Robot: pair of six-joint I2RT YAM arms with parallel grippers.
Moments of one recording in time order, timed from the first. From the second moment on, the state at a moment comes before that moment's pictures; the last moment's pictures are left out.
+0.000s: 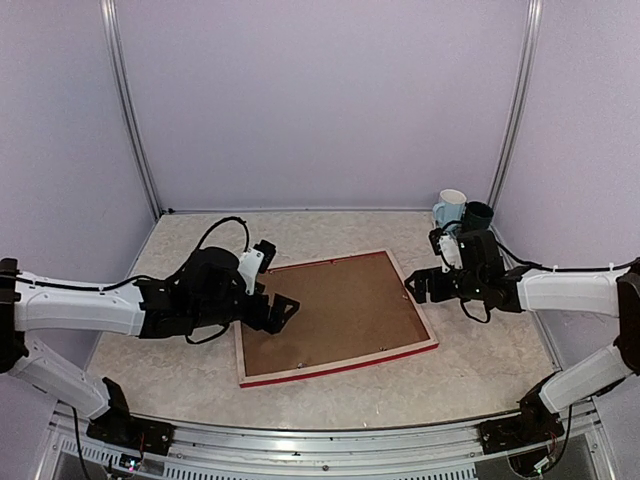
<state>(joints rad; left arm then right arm) -0.91 1.33 0.72 0.07 -0.16 -0.27 0.48 1.36 0.67 0.06 -0.03 0.21</state>
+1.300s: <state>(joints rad) -1.15 1.84 0.94 0.05 0.00 0.12 0.48 1.33 0.64 0.13 -0.01 0.23</state>
